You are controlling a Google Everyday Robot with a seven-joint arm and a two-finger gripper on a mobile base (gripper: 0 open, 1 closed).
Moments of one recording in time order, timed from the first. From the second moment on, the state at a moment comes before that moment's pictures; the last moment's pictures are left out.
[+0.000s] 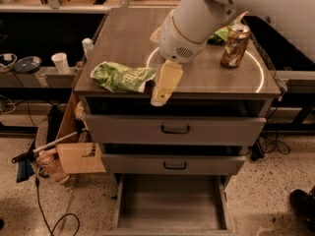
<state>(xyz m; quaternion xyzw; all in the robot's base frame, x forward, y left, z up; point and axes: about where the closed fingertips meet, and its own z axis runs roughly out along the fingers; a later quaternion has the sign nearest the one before) 0.554 -0.005 0.919 -0.70 0.66 0.06 0.28</state>
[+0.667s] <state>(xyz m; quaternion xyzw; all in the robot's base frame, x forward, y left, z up) 0.568 0.051 0.878 -0.71 0.64 0.09 0.27</state>
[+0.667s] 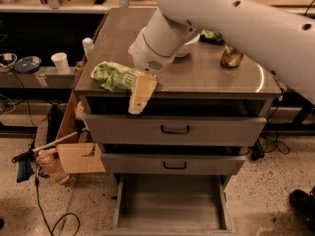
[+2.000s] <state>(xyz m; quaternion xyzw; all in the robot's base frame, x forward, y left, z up) 0.585 0.089 0.843 -0.73 0.63 0.10 0.24</state>
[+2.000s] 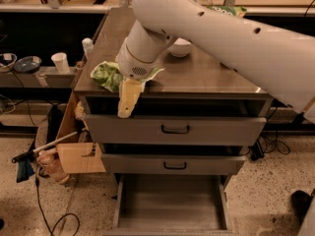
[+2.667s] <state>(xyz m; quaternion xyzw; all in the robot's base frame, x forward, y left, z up) 0.585 0.089 0.843 -0.73 0.63 0.10 0.24</state>
